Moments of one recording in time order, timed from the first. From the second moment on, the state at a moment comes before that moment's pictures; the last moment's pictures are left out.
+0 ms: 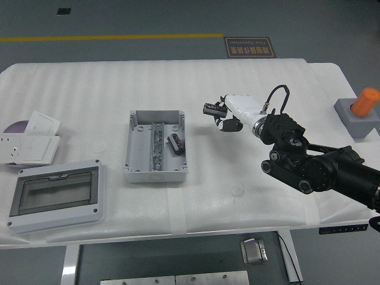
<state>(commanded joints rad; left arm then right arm) 0.11 0.27 -0.43 -0.27 0.55 0.05 0.03 0.89 -0.25 0.26 0.91 -1.58 -0.29 -0.20</state>
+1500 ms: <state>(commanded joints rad) 0.12 0.27 -0.41 -0.27 0.54 0.05 0.03 0.81 -0.20 0.41 1.12 -1.87 -0.16 -0.36</state>
